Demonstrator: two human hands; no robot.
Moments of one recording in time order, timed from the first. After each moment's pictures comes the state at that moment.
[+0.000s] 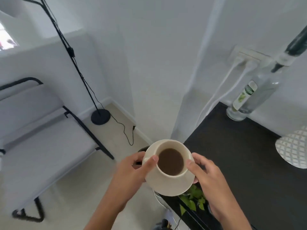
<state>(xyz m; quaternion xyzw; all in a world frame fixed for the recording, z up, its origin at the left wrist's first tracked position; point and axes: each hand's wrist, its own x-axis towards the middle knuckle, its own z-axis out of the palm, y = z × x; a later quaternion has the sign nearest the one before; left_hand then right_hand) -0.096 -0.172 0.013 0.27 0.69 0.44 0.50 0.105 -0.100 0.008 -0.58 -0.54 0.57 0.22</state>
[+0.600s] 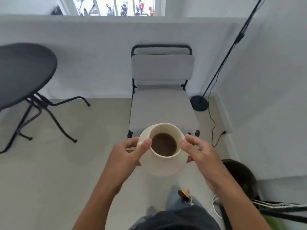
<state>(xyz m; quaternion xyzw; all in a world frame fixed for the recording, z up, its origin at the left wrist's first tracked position) -0.339 -0.556 0.003 -0.02 0.75 0.61 0.27 -0.258 -0.351 -0.013 -0.28 -0.72 0.63 -0.03</state>
